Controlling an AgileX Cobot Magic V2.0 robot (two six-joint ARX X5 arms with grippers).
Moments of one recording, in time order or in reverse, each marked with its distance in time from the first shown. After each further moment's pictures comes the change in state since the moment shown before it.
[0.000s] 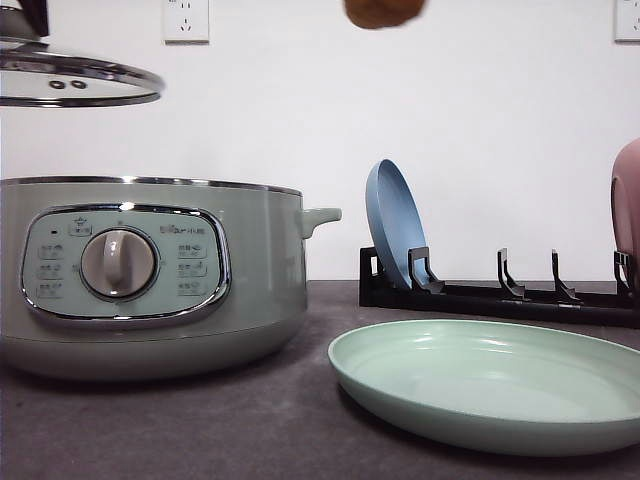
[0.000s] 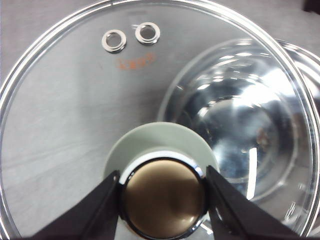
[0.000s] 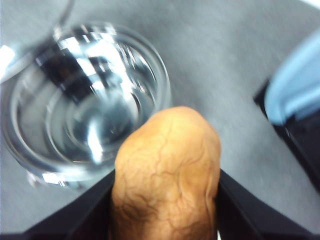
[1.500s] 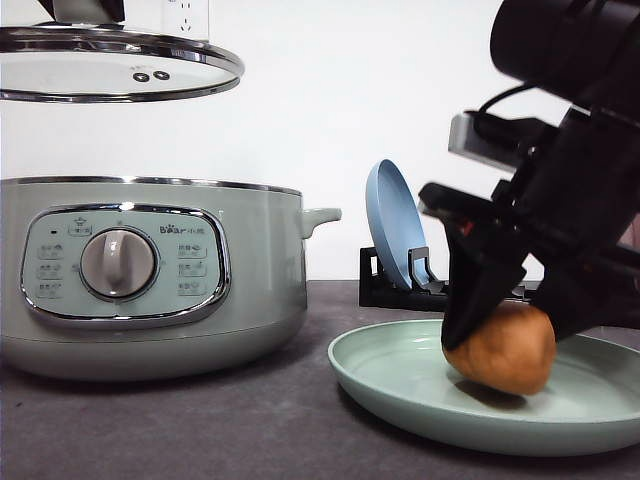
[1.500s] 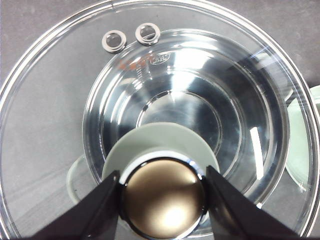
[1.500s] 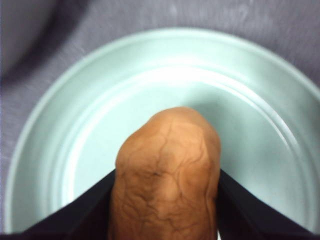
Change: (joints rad) left_arx -0.192 0.000 0.000 0.008 0.002 0.000; right_arx -0.005 -0.113 -1.031 0.751 0.027 0.405
